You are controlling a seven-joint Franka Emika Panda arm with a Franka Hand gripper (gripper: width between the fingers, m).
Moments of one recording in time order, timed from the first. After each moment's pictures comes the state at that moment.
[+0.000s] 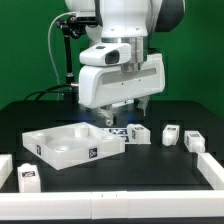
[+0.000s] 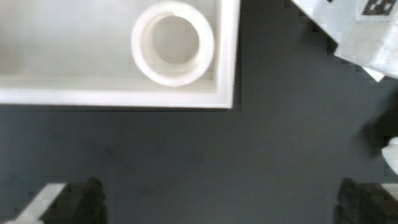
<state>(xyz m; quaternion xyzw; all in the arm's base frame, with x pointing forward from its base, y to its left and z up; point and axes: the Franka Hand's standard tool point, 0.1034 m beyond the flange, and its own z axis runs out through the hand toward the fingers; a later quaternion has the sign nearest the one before) 0.443 0.012 0.072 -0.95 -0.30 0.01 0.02</state>
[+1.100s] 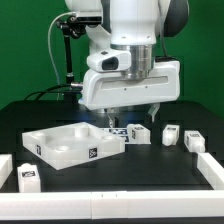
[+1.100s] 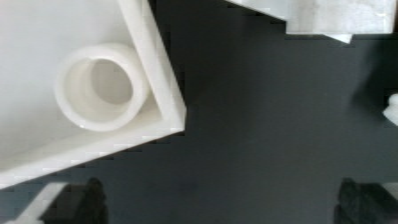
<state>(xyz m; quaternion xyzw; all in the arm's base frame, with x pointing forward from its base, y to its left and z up) 0.439 0.020 0.063 -0.97 -0.24 0.02 0.02</state>
